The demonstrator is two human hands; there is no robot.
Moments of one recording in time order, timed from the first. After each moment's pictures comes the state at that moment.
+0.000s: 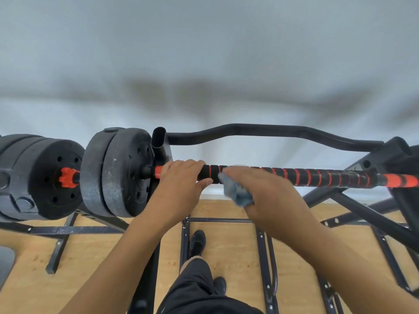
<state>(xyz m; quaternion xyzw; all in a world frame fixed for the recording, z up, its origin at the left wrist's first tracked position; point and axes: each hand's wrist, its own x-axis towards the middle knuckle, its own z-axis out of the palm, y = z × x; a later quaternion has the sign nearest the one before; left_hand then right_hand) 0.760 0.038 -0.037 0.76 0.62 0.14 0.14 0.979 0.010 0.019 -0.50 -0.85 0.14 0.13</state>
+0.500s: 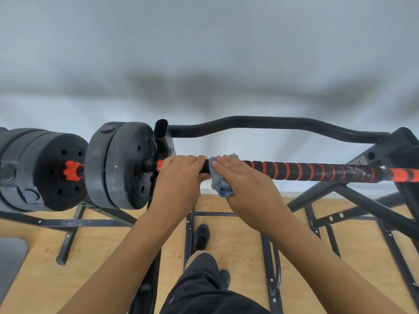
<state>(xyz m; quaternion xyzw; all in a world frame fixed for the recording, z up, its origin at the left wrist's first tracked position) 0.766 0.024 -0.045 0.77 0.61 0.19 0.03 0.953 0.014 -0.006 -0.50 -0.85 0.16 0.07</state>
